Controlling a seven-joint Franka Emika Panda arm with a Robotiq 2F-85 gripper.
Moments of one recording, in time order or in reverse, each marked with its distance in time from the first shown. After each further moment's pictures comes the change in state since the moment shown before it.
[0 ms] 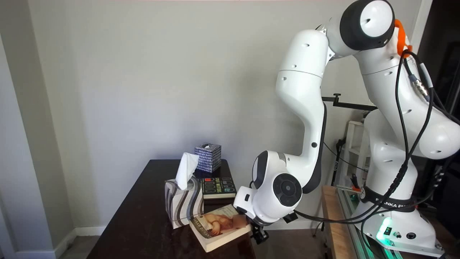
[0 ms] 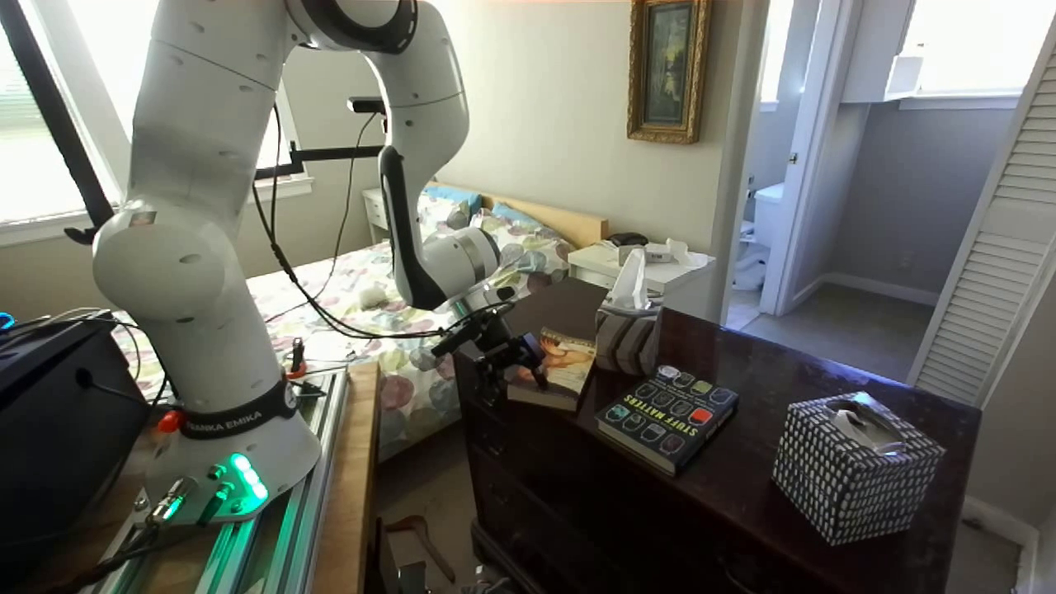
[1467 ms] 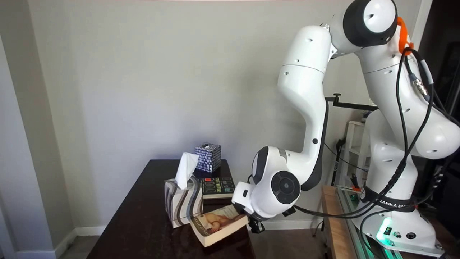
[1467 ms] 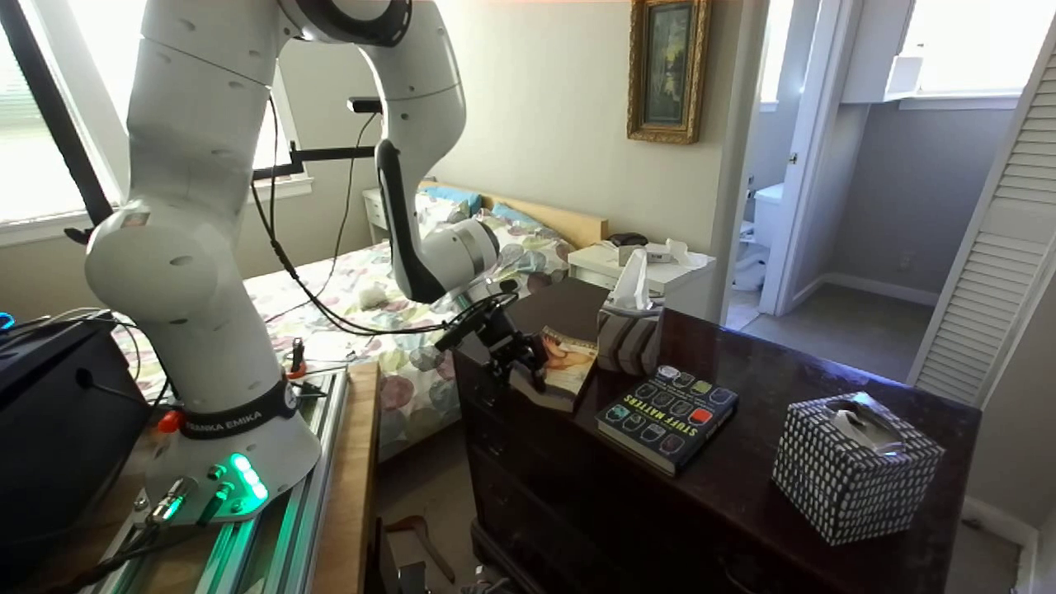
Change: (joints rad) arm -0.056 -0.033 0.062 -0.007 0.017 -0.082 -0.067
